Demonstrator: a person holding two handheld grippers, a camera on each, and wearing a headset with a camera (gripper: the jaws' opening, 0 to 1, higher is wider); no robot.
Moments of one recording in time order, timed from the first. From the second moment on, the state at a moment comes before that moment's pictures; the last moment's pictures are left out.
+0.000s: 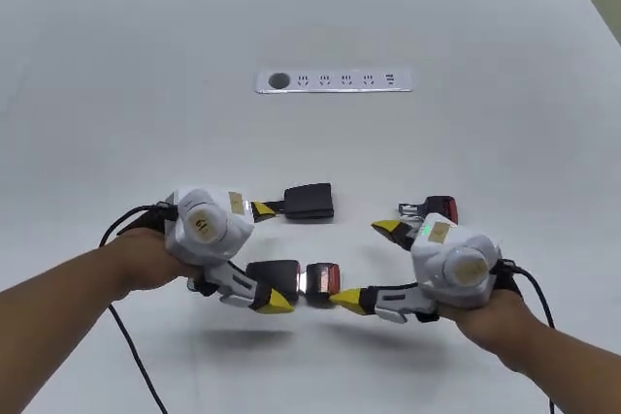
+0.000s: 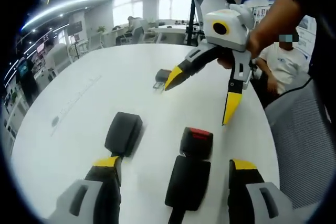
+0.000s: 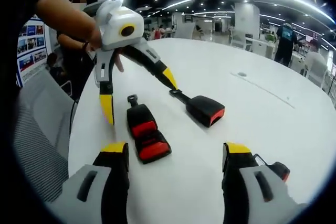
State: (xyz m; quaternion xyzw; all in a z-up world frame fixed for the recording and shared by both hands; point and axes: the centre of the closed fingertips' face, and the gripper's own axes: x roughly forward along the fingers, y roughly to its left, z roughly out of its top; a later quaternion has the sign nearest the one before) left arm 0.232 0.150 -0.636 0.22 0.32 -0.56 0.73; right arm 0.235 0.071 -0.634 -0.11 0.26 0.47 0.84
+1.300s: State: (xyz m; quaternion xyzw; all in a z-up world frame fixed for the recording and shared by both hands) left arm 0.327 0.138 -0.659 0.23 0.33 -0.56 0.73; right arm 0.317 -0.058 -0.667 -0.16 0.32 0.48 0.80
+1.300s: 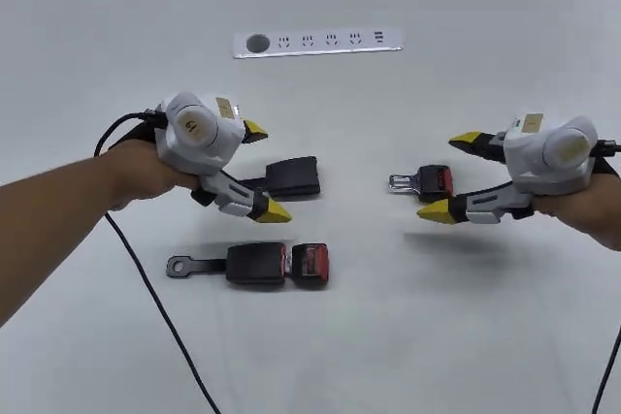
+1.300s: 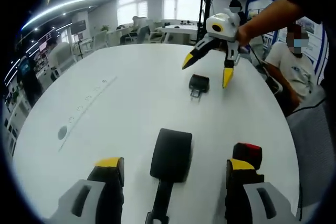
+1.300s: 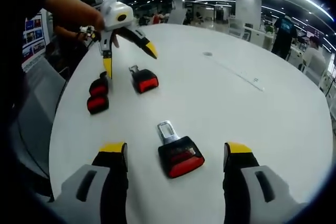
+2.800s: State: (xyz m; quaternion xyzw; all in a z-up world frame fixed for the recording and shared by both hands) left arm 0.329 0.120 -0.674 0.28 0.32 -0.62 0.66; right arm 0.312 -0.065 -0.691 -0.23 0.36 0.54 0.73
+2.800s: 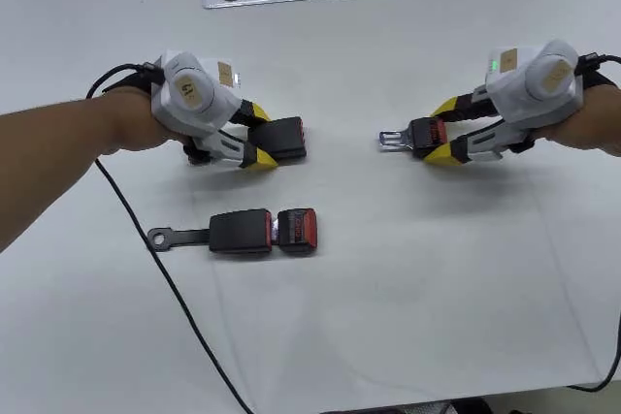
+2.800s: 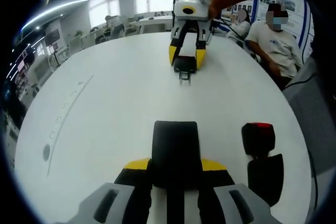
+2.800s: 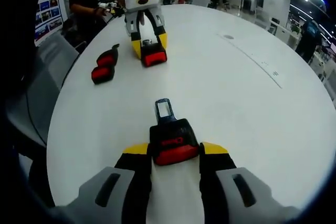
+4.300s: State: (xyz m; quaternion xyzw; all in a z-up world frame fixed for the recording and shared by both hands) left arm 0.330 0.127 -0.690 0.31 0.33 -0.64 0.63; right arm 0.330 0.037 -0.691 -0.21 0.32 0.56 0.74
